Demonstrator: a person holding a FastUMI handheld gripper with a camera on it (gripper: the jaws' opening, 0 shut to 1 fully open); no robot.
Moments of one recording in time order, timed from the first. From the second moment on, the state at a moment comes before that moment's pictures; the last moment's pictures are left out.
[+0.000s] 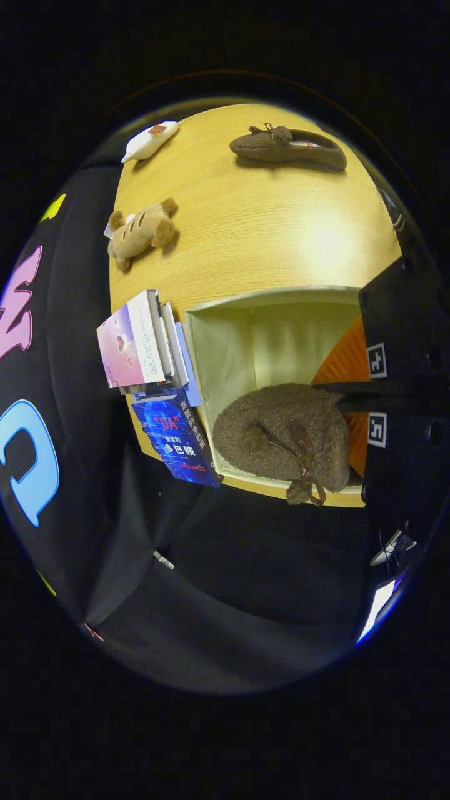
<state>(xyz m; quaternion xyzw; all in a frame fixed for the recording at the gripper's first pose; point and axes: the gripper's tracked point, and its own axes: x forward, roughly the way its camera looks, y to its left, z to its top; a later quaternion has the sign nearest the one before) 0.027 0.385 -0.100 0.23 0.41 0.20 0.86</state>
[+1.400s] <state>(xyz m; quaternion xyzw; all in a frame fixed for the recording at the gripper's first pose) 0.005 0.341 -0.026 0.26 0.32 0.31 0.86</state>
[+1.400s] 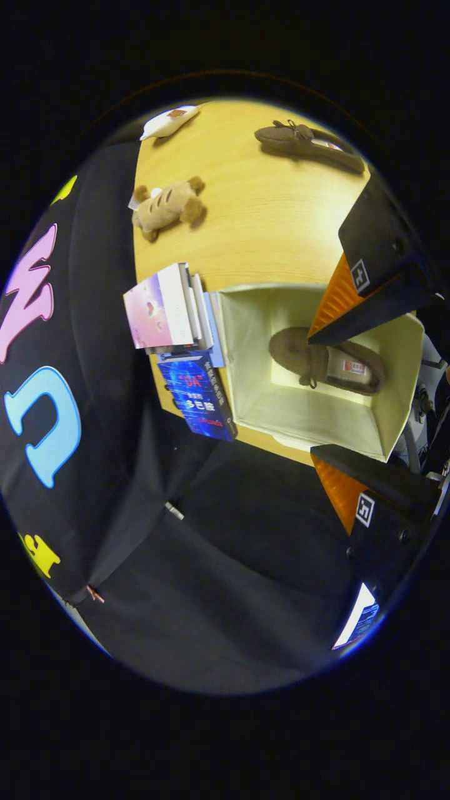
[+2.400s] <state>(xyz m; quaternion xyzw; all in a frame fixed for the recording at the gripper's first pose) 0.001 -0.020 -0.230 0.18 0.39 0.11 0.89</state>
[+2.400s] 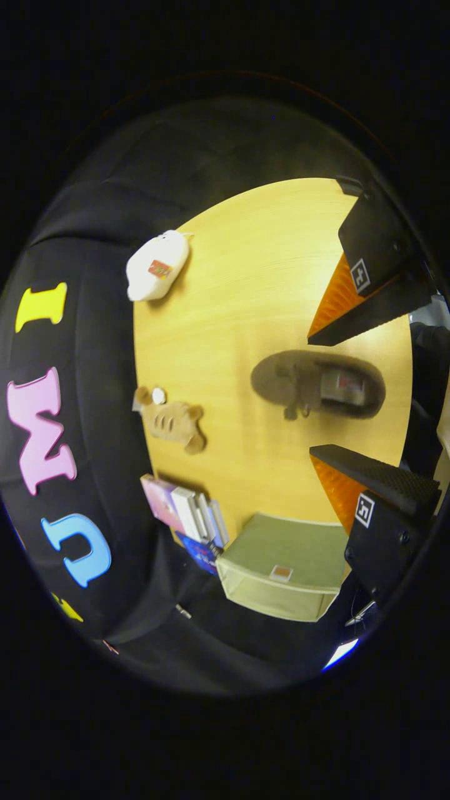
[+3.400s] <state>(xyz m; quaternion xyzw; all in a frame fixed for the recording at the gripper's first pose) 0.035 -0.013 -0.327 0.15 0.47 0.10 0.86</state>
